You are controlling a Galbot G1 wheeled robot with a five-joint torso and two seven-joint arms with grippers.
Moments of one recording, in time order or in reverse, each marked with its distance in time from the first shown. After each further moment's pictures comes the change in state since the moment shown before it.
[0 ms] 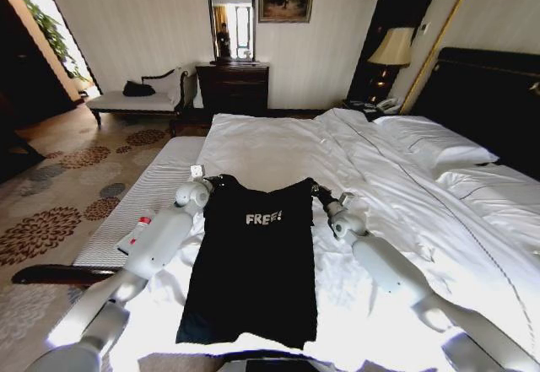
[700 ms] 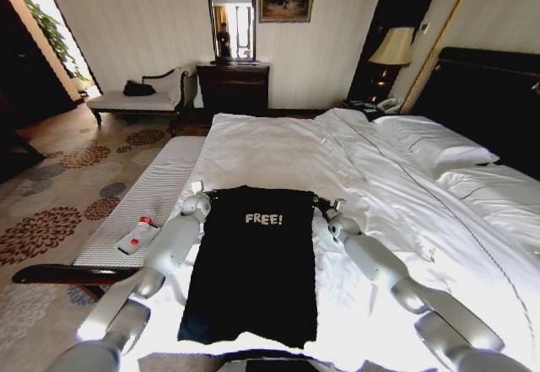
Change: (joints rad) left arm -0.018 -0.130 -0.049 0.278 0.141 -0.080 0.063; right arm 0.108 0.141 -0.050 -0.356 -0.110 0.060 -0.052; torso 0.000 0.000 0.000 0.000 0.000
